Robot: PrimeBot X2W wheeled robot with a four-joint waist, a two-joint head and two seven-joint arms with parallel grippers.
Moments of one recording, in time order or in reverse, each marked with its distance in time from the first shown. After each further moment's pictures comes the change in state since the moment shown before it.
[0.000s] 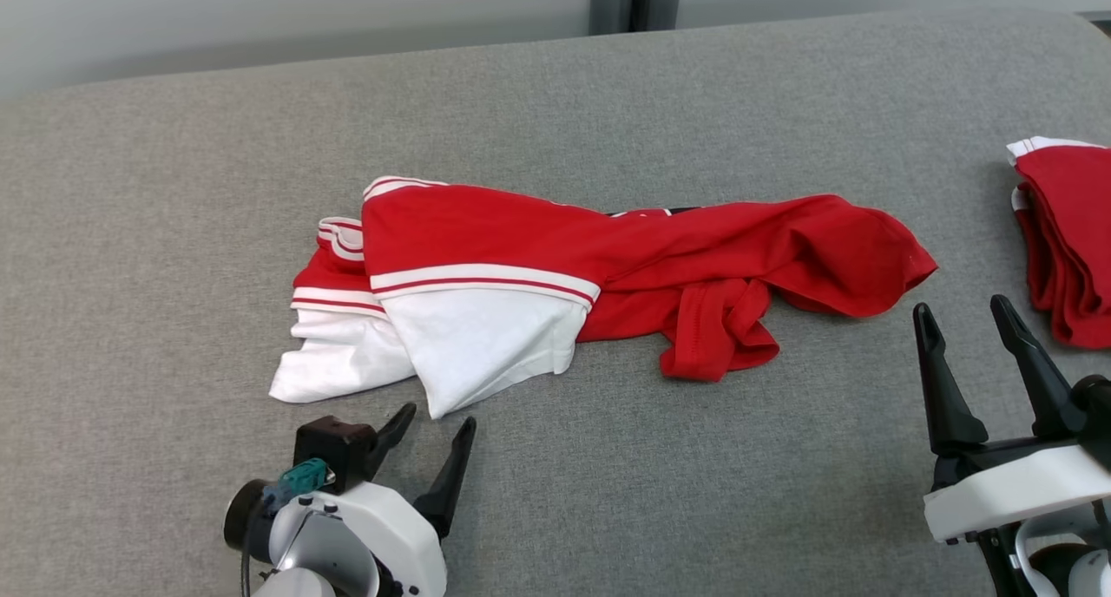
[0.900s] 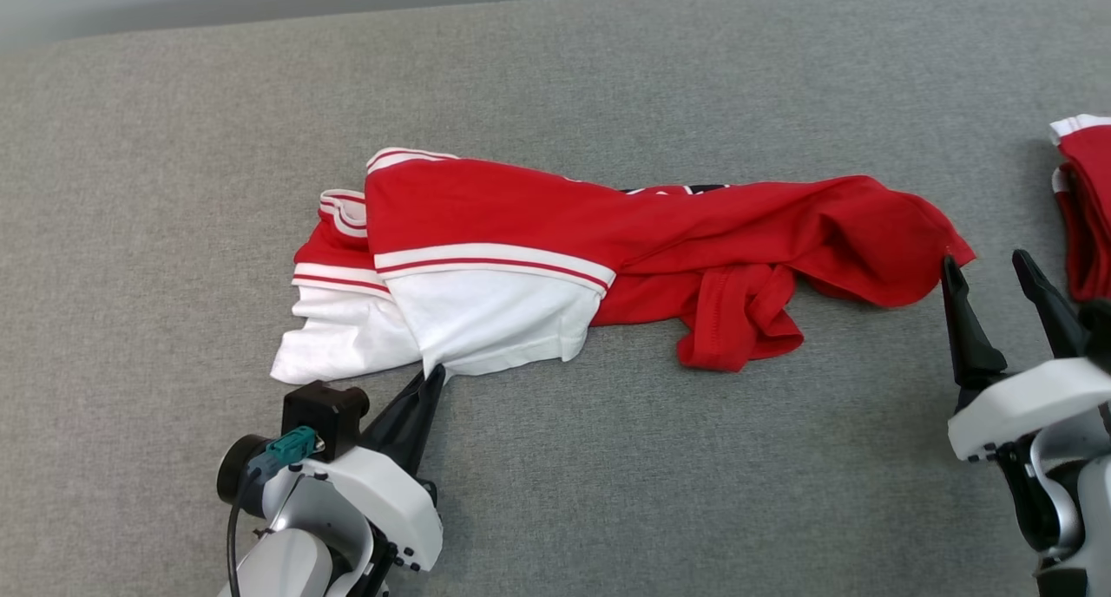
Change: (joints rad) left arm -0.069 0.007 -0.006 0.045 -0.002 -0.020 -0.050; right arm -0.210 -0.088 -0.009 0.323 0.035 0.000 -0.043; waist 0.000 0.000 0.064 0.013
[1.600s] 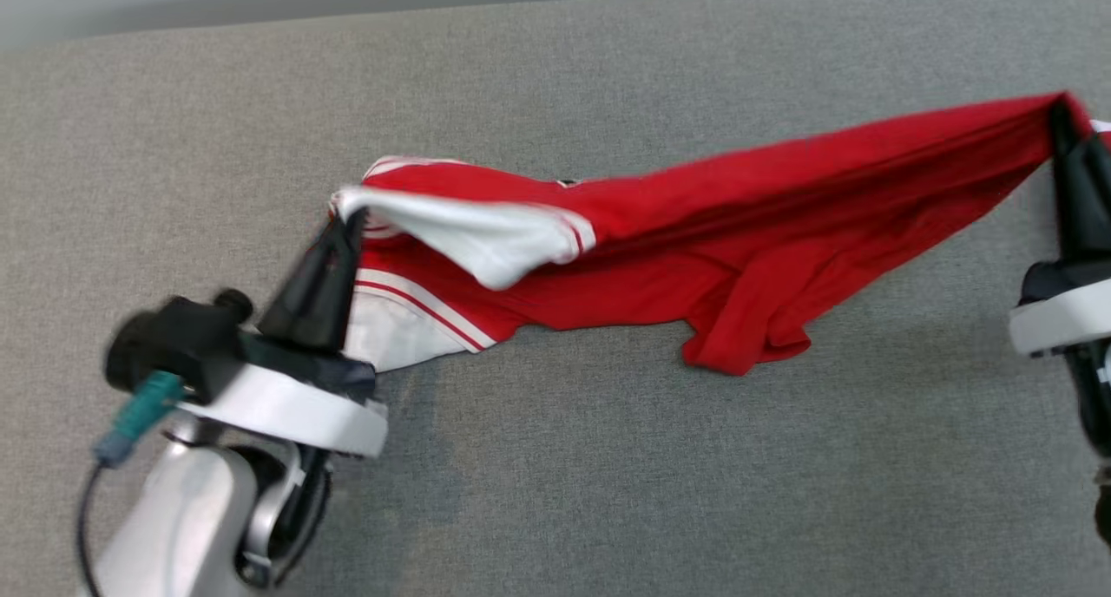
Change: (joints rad) left arm -0.072 0.061 0.099 -0.265 0.029 0.065 -0.110; right arm -0.163 -0.094 0.032 -0.057 0.023 0.000 -0.069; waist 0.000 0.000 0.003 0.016
